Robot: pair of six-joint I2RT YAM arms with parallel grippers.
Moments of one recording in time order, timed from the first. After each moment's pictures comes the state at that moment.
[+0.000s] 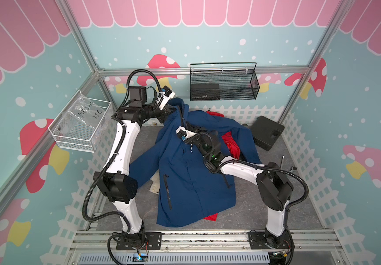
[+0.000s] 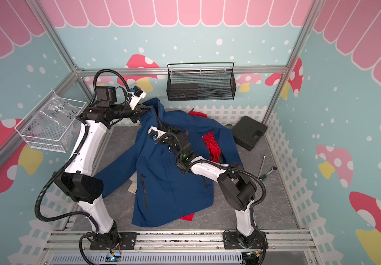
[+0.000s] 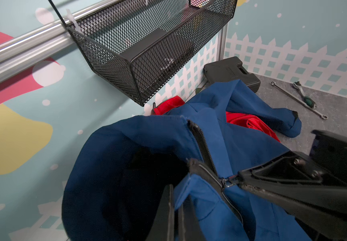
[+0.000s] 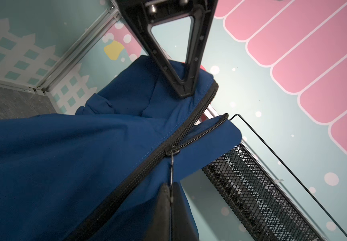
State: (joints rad) left arm -0.08 1.88 2.18 -0.82 0.68 0.51; right arm 0.79 1.92 1.37 0.75 0.23 -0.96
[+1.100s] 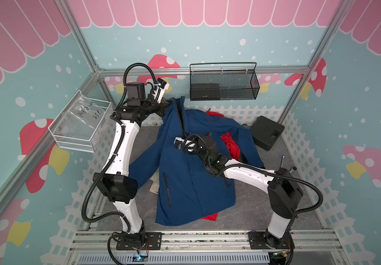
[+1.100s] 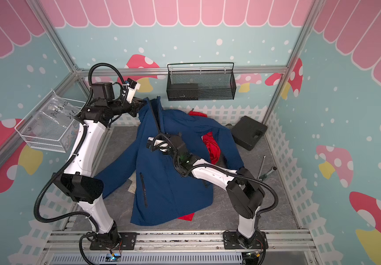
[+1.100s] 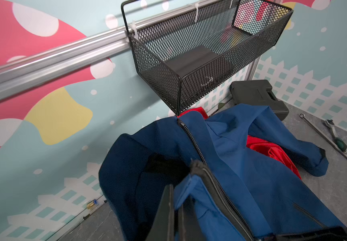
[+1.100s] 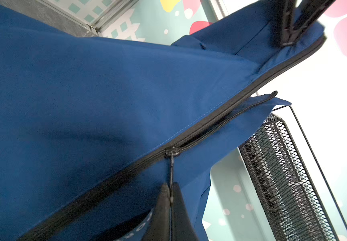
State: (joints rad) left arm -0.08 1.88 2.23 -0.74 0.53 0.31; right arm 0.85 1.79 1.33 0.31 0.31 -1.02
